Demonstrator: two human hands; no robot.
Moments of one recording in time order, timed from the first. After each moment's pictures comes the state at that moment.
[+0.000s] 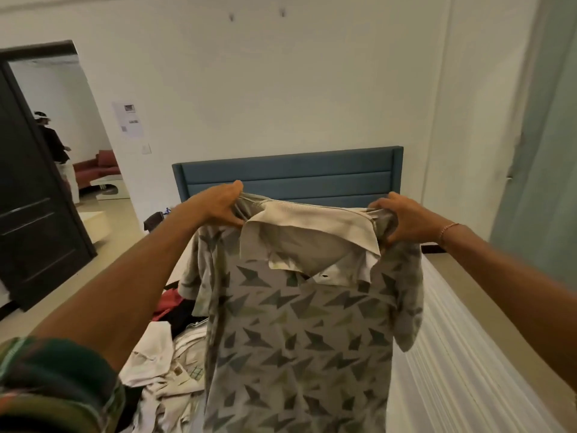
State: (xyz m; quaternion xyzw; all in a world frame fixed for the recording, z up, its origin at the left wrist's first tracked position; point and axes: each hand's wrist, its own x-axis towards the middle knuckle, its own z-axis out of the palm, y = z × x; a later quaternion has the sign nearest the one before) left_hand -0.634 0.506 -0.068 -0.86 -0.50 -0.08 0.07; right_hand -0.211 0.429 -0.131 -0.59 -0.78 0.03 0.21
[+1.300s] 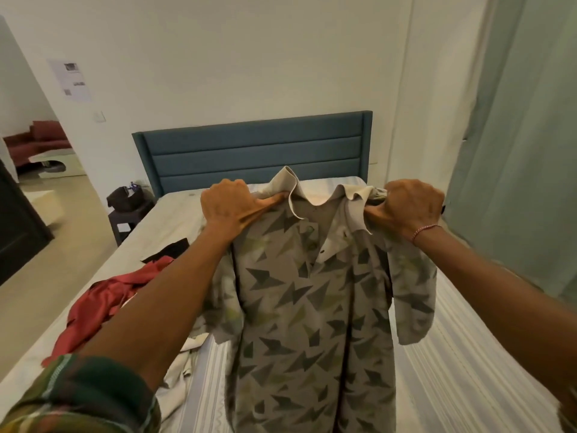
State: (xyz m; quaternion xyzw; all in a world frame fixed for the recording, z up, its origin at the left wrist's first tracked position) left_hand -0.600 0.422 -0.149 -0.75 -0.58 -0.27 0.15; right_hand -0.284 0.324 -0.175 -0.75 -0.56 -0.24 0.27
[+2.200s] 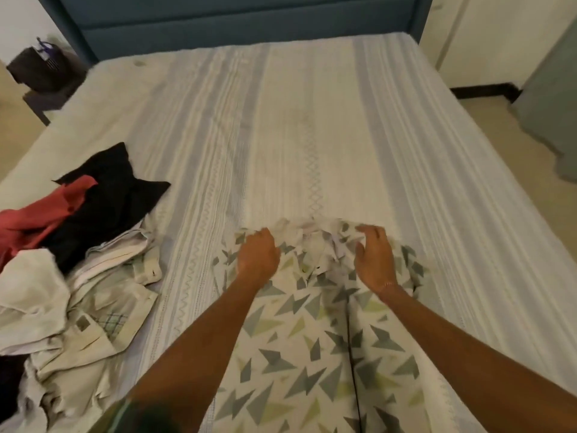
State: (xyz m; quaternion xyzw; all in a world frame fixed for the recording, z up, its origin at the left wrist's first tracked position) left_hand -0.470 0.702 -0.633 -0.74 -0.67 0.00 -0.12; right_hand -0.248 0.620 -0.636 -0.79 -0.50 0.18 0.31
